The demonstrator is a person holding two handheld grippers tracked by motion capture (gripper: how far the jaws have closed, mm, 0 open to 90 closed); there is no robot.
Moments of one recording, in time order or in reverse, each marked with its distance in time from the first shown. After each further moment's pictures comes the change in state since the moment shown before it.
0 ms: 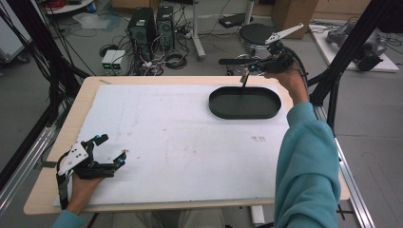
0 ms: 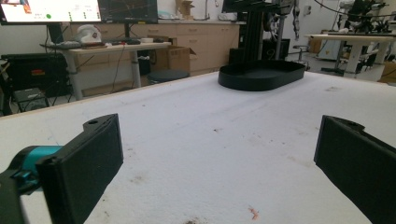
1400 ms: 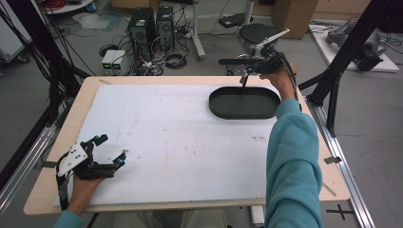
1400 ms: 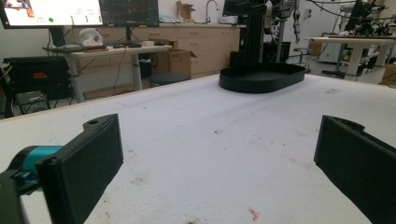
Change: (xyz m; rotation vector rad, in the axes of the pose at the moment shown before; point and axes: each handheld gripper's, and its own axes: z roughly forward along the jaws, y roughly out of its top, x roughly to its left) left arm -0.001 -0.001 -0.001 -0.018 0.005 0.003; right arm -0.024 -0.010 0.041 0.105 -0.123 0.071
